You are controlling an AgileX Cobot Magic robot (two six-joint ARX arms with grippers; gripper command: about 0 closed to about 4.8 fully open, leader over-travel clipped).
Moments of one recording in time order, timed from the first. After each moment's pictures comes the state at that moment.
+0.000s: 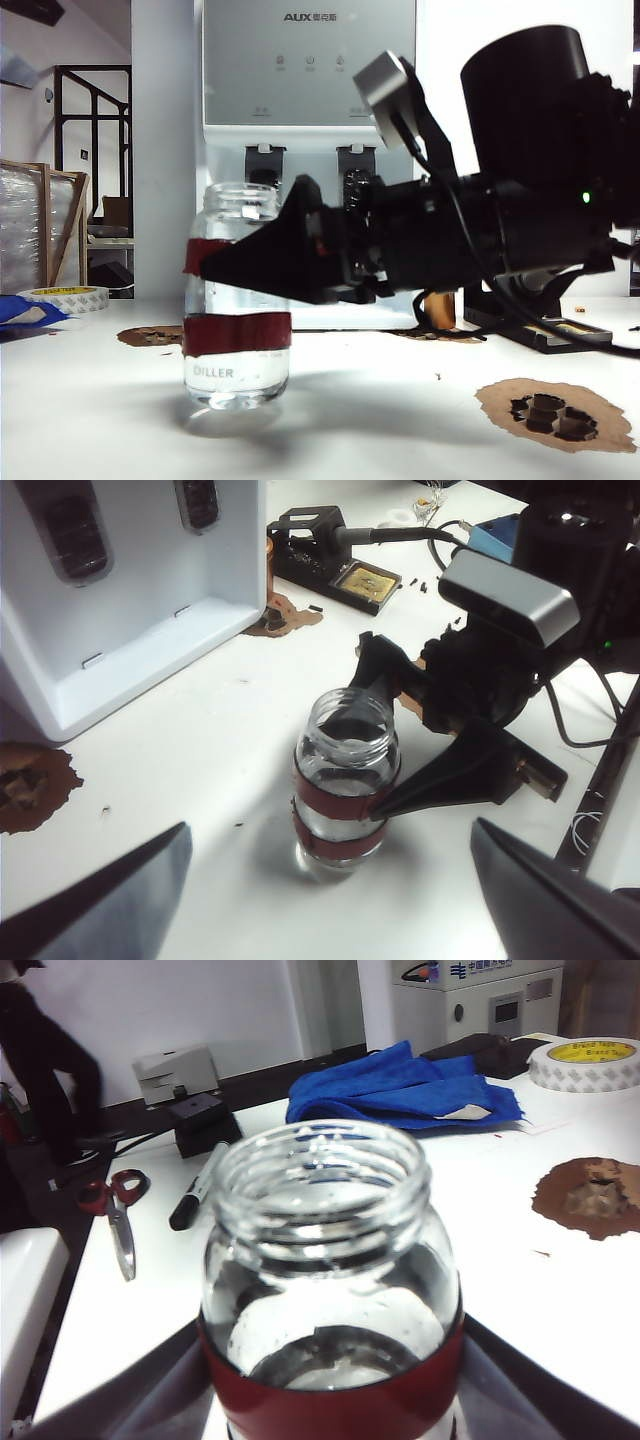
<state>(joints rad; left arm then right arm) -0.32 0.61 0.64 -0.59 0.54 0.20 0.70 1.82 0.46 1.17 -0.56 0.01</state>
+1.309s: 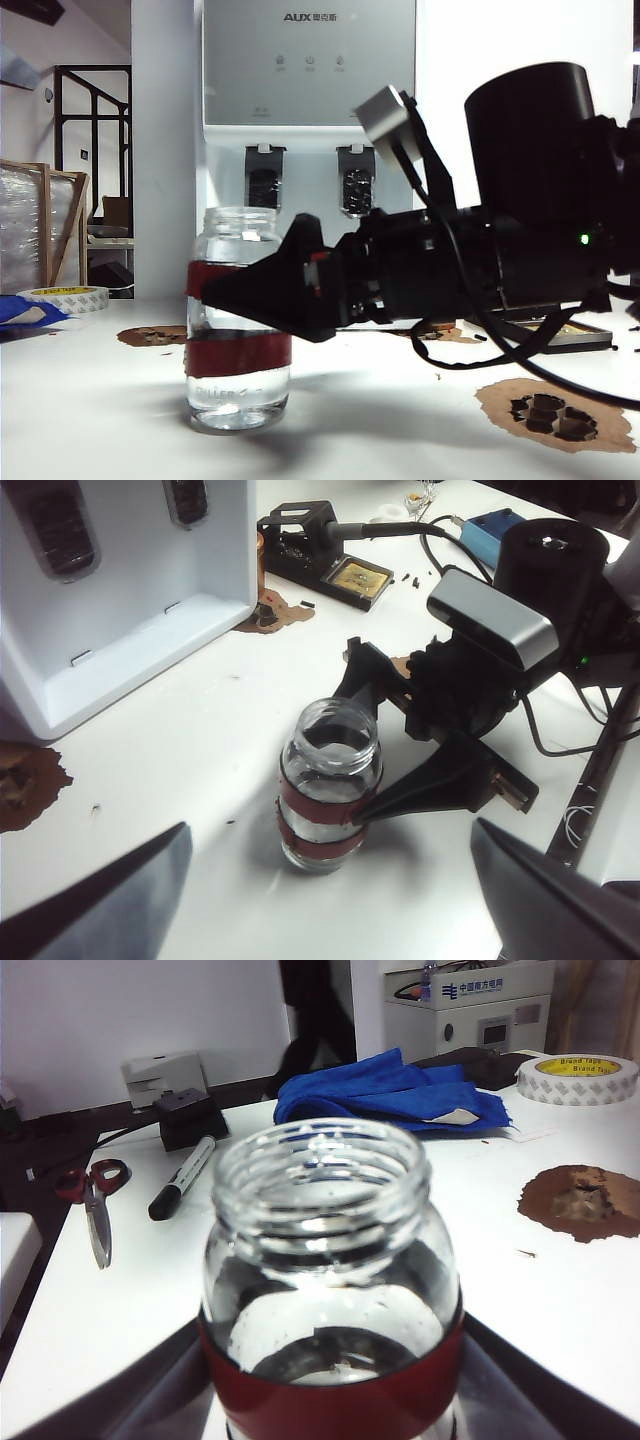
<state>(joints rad) -0.33 0.61 0.64 -0.60 0.54 0.20 0.70 1.93 0.45 1.31 -0.54 -0.02</state>
